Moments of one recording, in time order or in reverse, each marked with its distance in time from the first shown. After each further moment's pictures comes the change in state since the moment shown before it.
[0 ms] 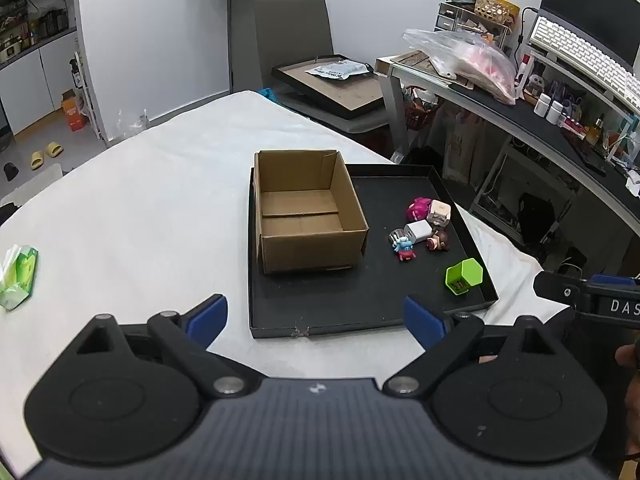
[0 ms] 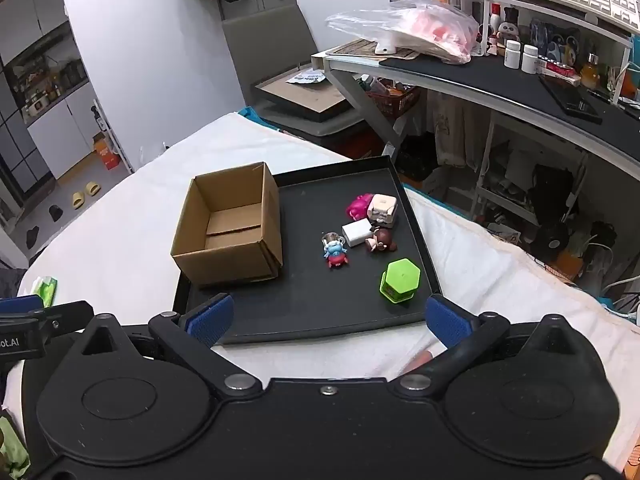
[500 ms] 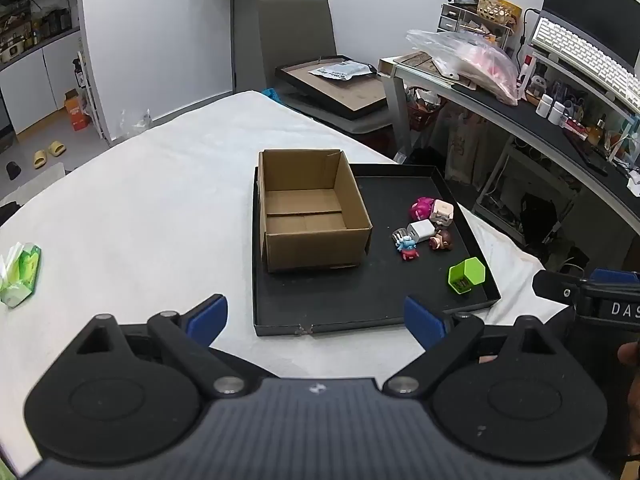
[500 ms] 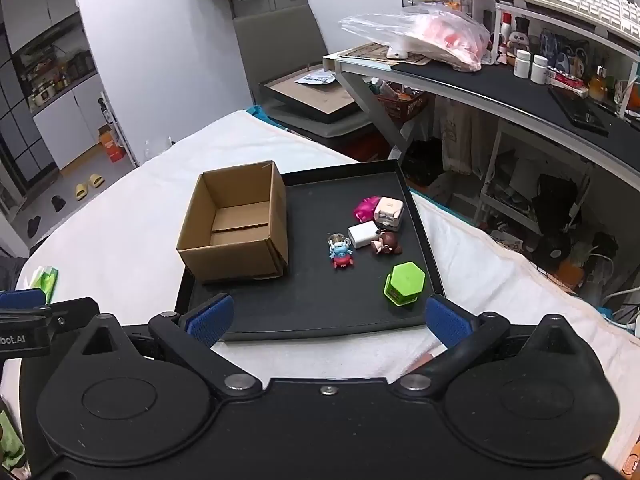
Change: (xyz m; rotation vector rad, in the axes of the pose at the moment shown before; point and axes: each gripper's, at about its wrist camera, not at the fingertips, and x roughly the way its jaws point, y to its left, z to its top) left arm 0.000 0.004 -0.003 -0.003 -0.004 0.004; right arm -0.004 0.009 0.001 -0.029 -0.004 0.011
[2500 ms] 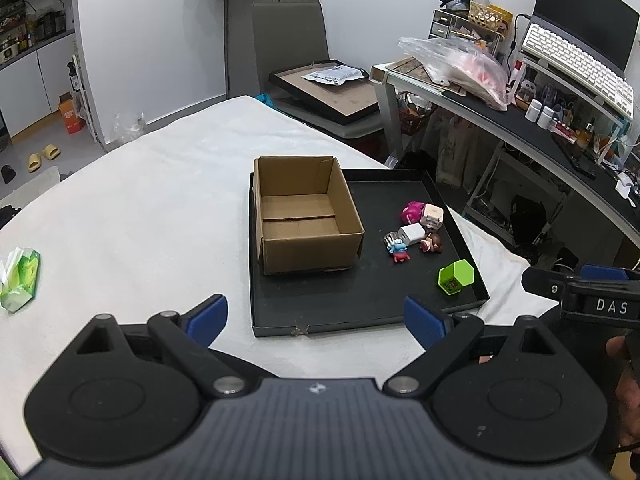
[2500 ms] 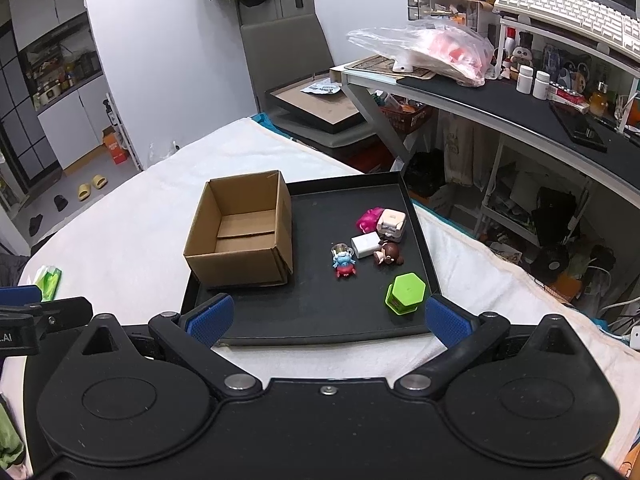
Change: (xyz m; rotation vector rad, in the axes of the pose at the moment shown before) left arm -0.020 0.003 0.006 0.005 -0.006 -0.025; right arm -0.009 0.008 0.003 -0.023 -0.024 -0.005
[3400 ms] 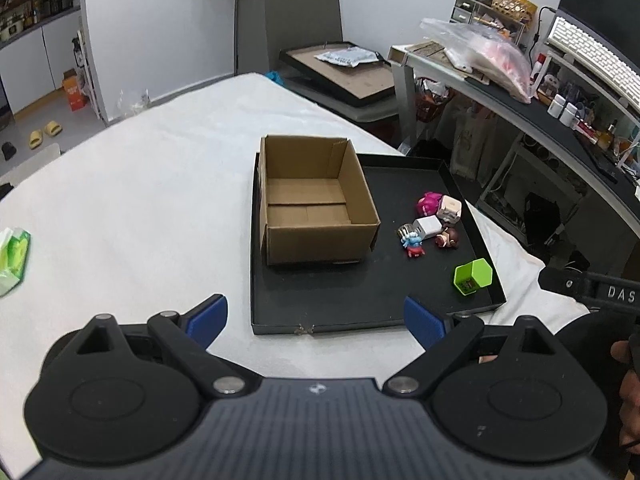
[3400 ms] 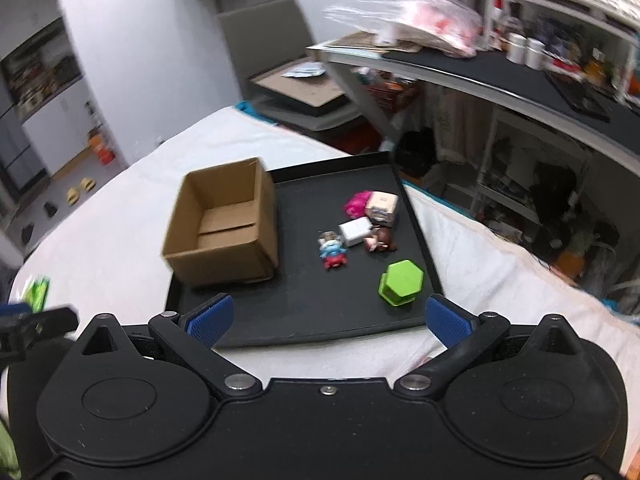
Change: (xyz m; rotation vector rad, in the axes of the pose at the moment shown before) left arm 0.049 0.013 0.004 -0.052 0.058 0.007; right arm 0.037 -0.018 -0.001 0.082 0.047 -0.025
